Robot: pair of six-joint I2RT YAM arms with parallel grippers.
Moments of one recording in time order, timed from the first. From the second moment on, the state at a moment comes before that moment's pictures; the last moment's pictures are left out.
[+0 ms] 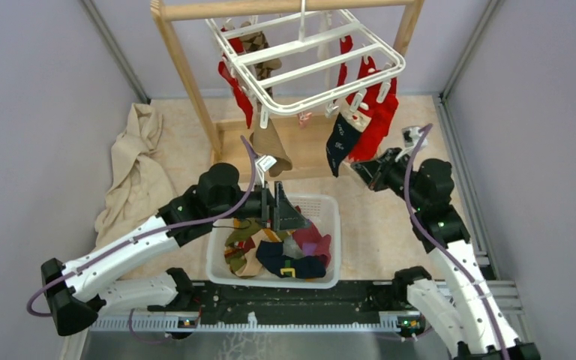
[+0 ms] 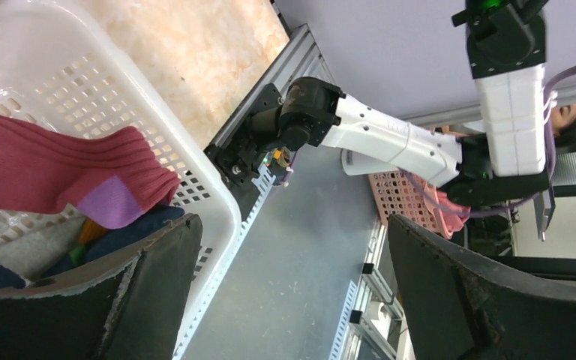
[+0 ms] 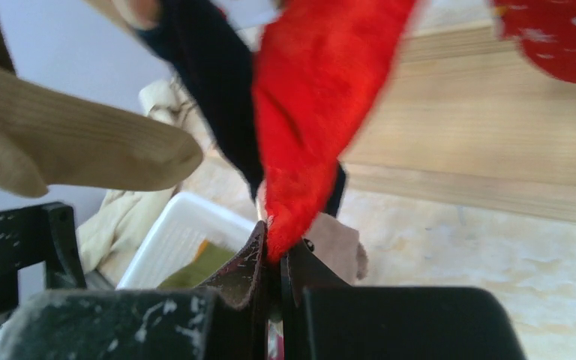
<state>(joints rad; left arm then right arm) -0.92 1.02 0.92 -0.21 0.45 -0.86 0.14 0.67 0.71 -0.15 -0.44 0.52</state>
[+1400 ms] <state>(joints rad) -1.03 0.83 0.74 -0.02 0.16 -0.82 1.00 0.86 0.99 -0.34 -0.09 0.57</state>
